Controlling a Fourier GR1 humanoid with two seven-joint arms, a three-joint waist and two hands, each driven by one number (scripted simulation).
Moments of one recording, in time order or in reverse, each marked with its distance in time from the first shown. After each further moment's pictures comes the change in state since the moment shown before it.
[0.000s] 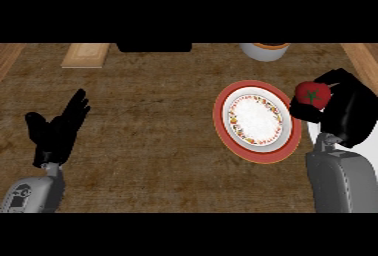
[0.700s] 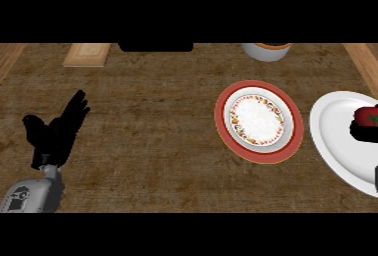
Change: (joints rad) left arm 0.013 -0.007 0.013 -0.013 -0.009 -0.024 -0.006; right arm 0.120 -0.256 -0.259 0.212 -0.301 0.030 -0.238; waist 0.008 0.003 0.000
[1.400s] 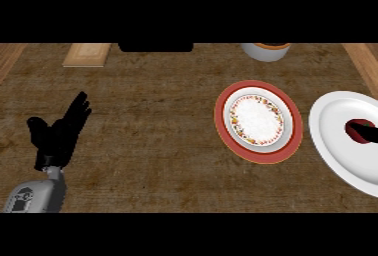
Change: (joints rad) left arm 0.007 -0.018 0.002 0.003 -0.021 0.003 -0.009; right arm -0.017 -0.055 -0.114 0.169 -0.321 -0.013 -0.394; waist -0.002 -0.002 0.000
